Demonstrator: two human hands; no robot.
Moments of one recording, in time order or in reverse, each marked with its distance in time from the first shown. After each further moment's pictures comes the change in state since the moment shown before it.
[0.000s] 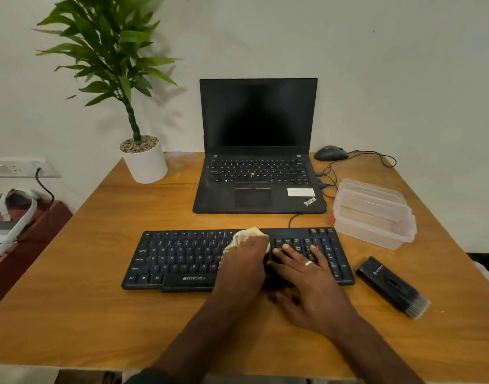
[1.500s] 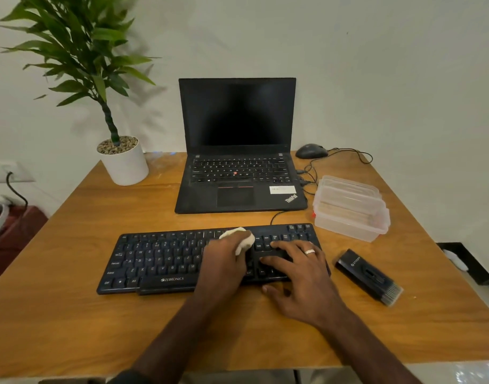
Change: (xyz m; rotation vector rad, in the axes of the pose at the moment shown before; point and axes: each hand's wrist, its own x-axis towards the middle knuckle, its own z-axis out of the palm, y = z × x) left_hand -0.004 -0.006 -0.002 -0.336 0.180 -0.029; right_hand -0.006 0.007 -0.005 -0.084 0.105 0.147
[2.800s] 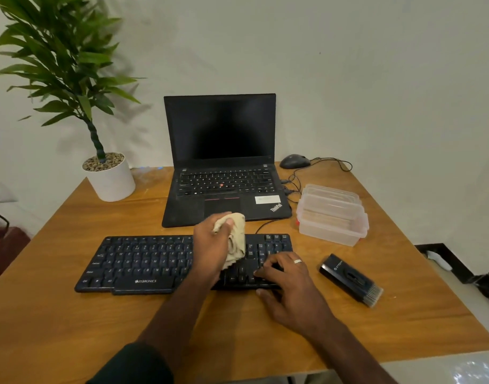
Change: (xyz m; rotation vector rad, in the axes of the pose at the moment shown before) left_hand 0.051 0.015 0.011 -0.643 0.103 -0.465; right_hand -0.009 0.003 0.000 0.172 0.142 -0.044
